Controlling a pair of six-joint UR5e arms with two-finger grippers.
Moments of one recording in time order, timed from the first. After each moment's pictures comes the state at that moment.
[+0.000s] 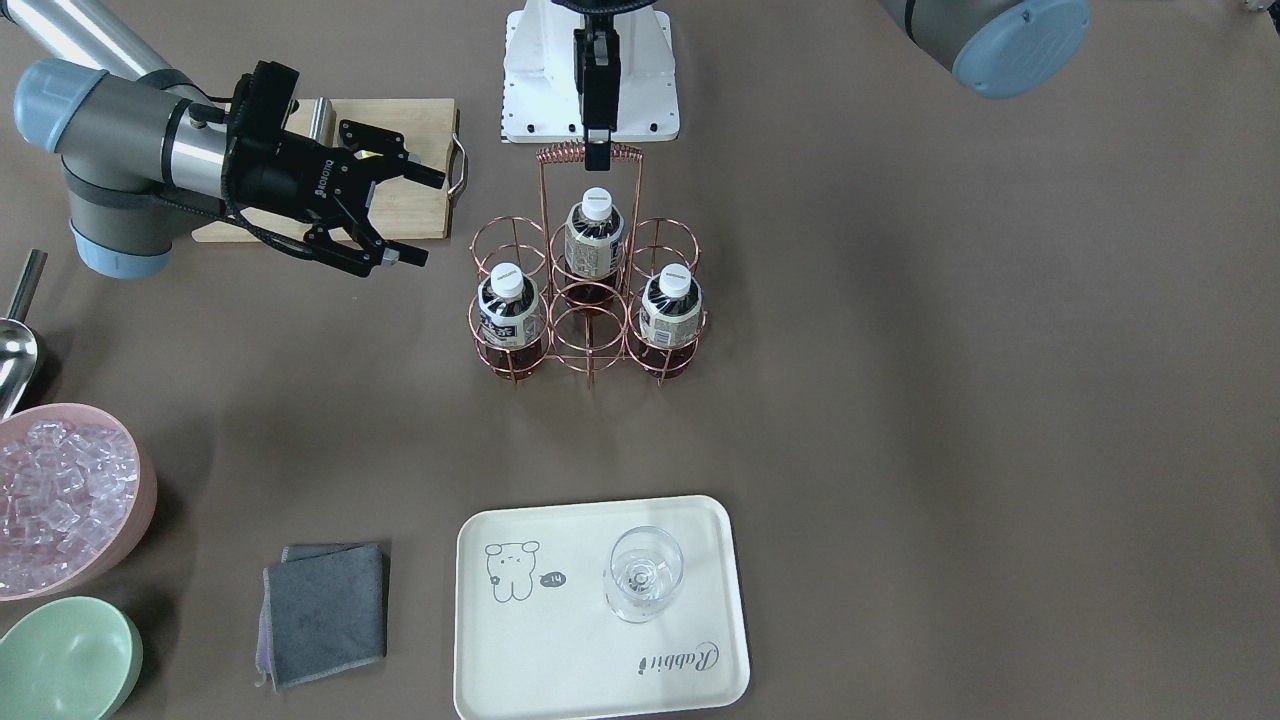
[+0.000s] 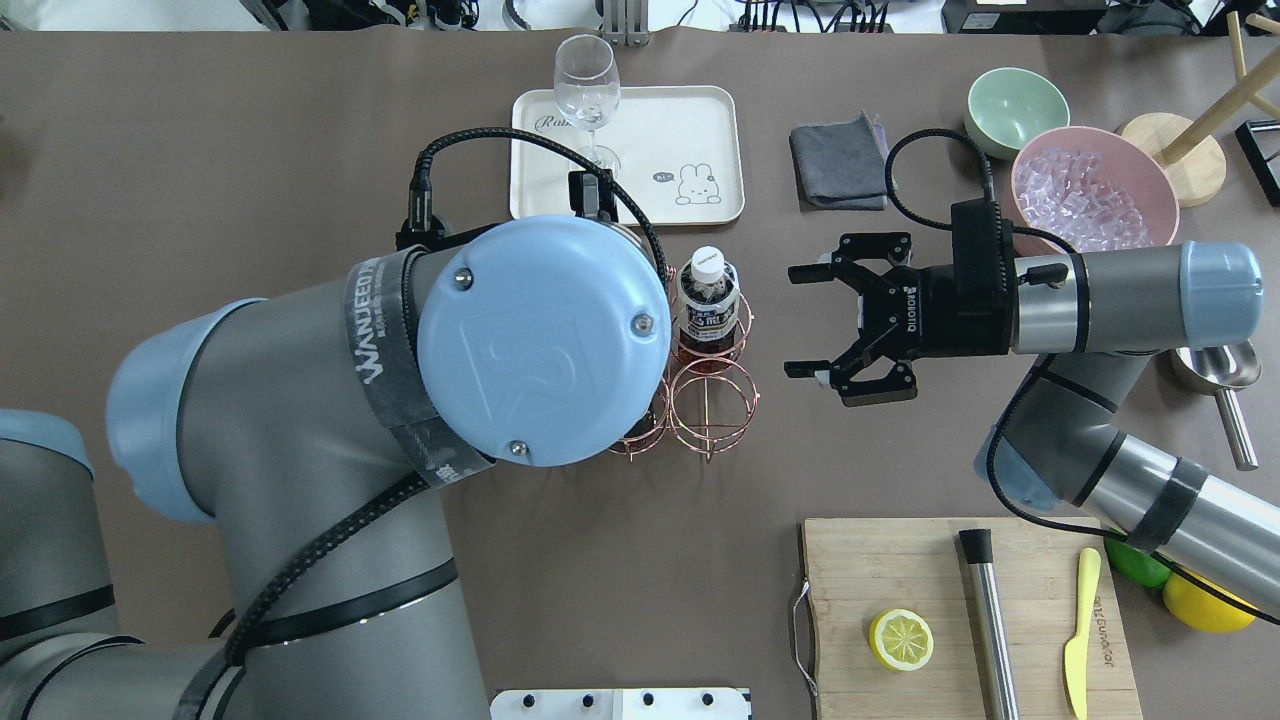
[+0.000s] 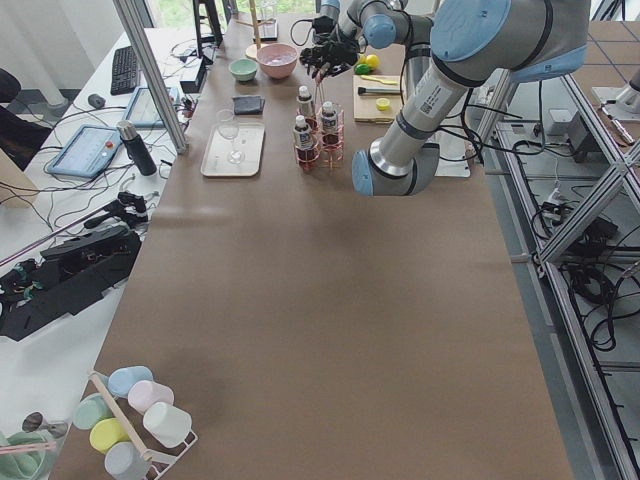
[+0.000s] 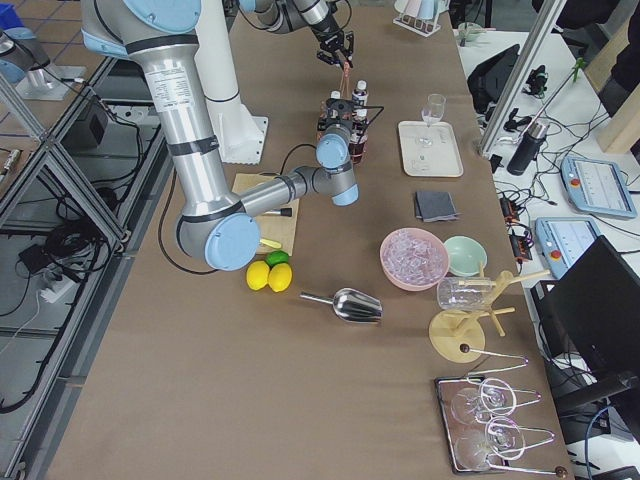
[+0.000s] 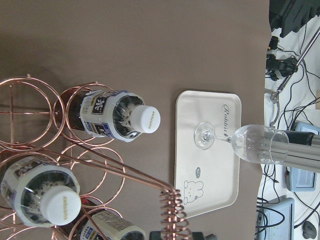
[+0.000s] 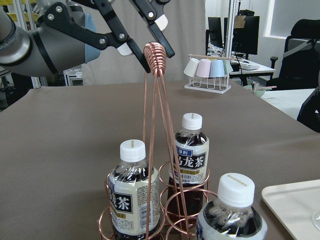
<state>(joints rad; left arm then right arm) -0.39 -2.55 -2.02 -1.08 -1.29 -2.92 0.72 -1.26 1.54 0.15 2.11 0.34</state>
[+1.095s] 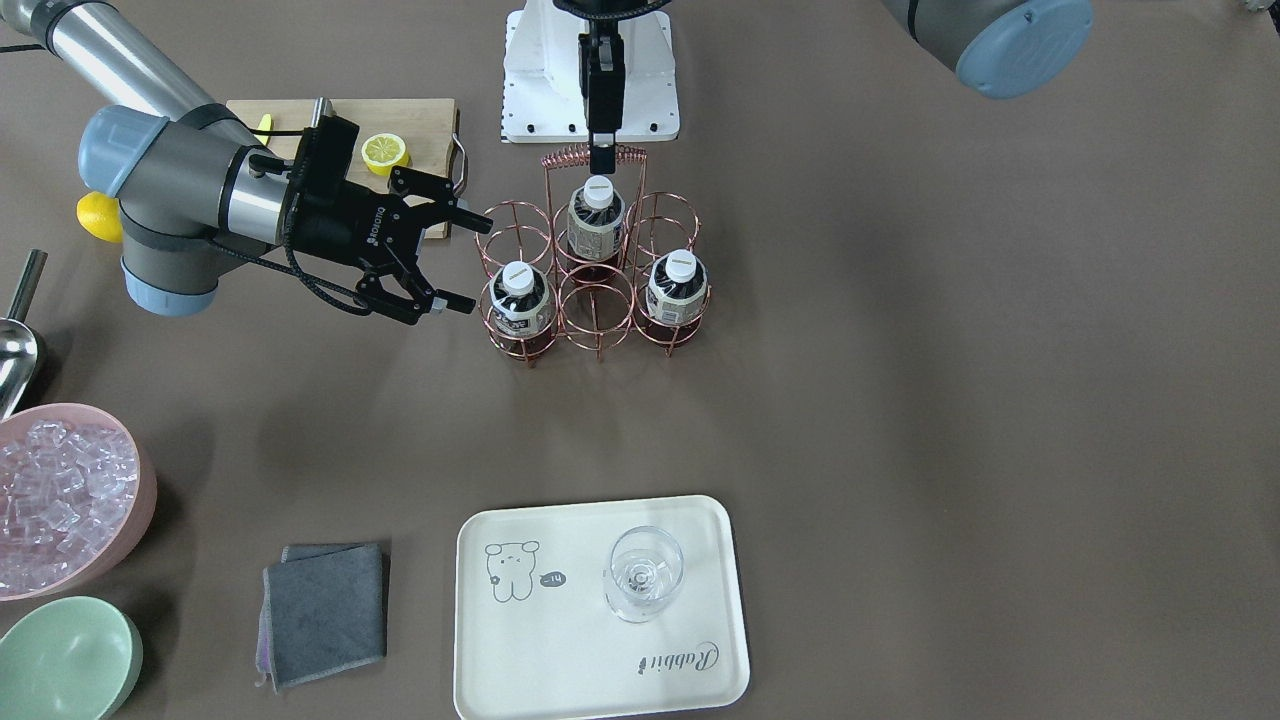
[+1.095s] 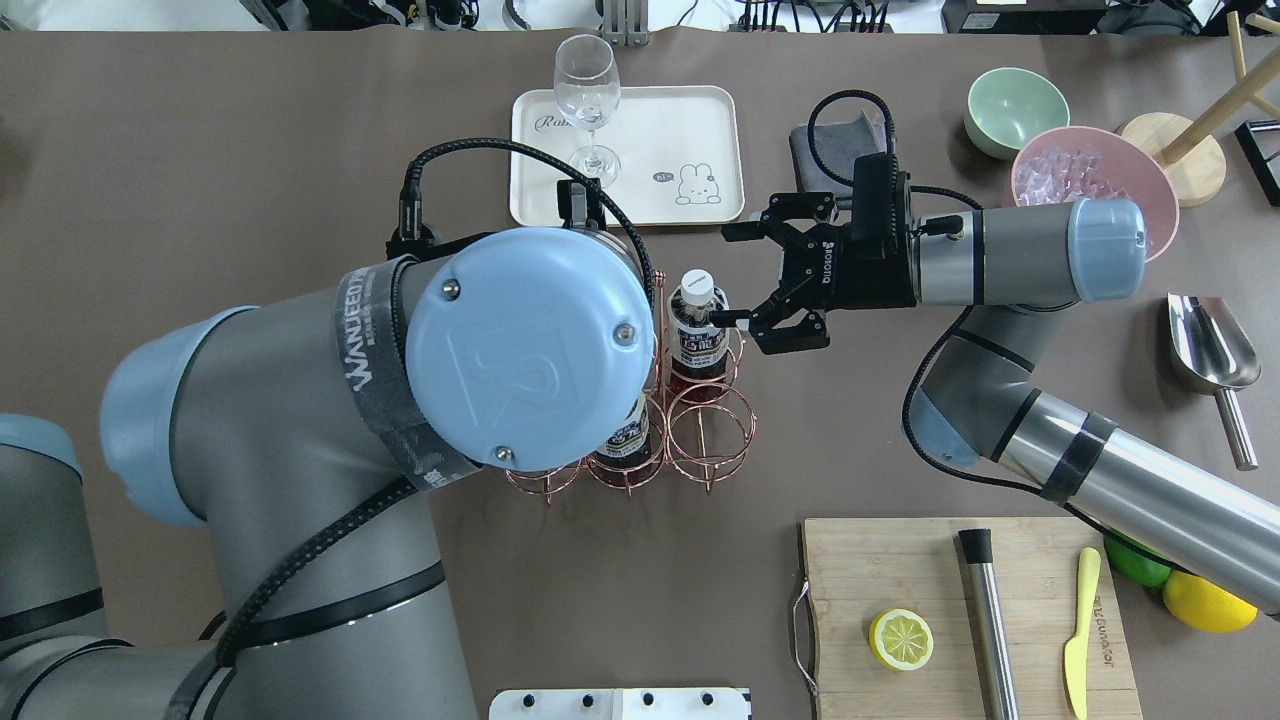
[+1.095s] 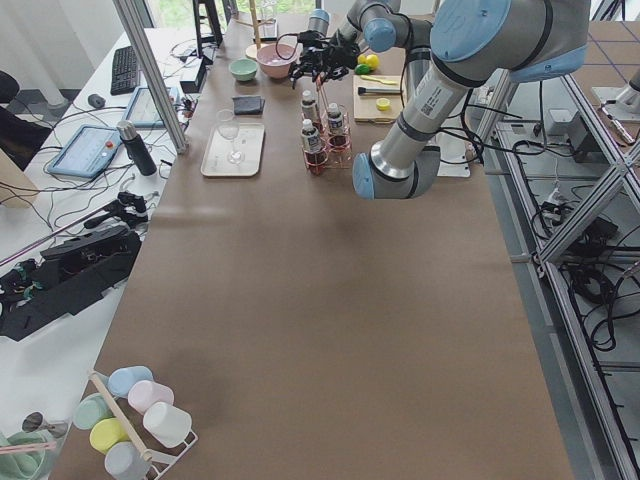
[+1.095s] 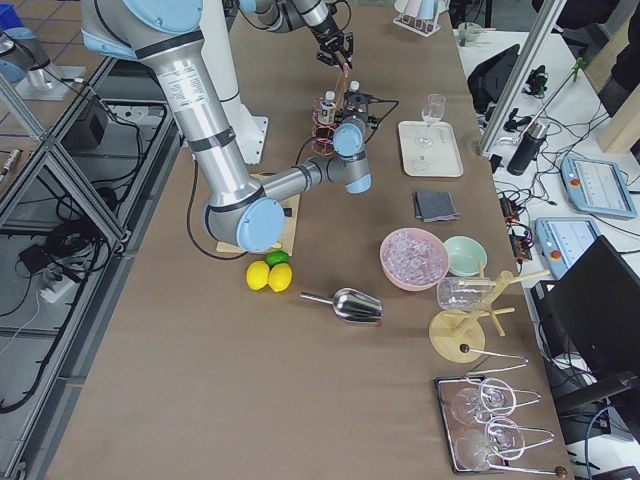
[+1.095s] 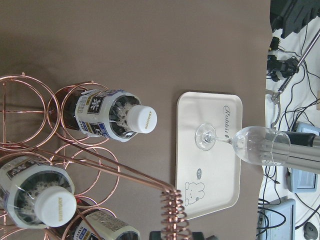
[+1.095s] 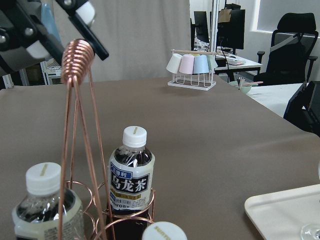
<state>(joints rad) -0.39 -2.53 -2.03 -1.08 -1.29 -2.92 0.72 -1.09 1.39 0.11 2.08 0.34</state>
